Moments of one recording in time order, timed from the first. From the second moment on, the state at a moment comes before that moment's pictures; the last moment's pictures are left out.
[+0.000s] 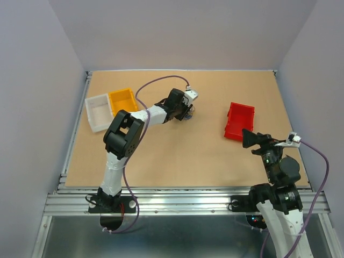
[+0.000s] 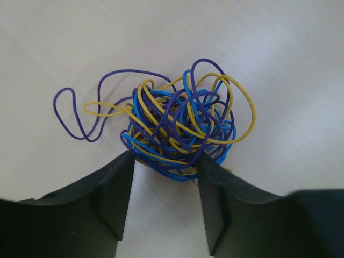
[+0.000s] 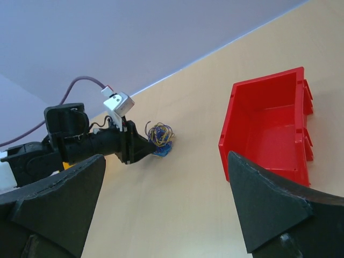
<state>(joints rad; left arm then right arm) -0.62 2.10 1.44 -0.02 0.04 0.19 0.18 0.07 0.40 -0.24 0.11 0.63</state>
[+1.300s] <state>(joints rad) -0.62 1.78 1.20 -0.07 0.39 0.25 0.40 1.34 0.48 0.60 -0.40 0.56</state>
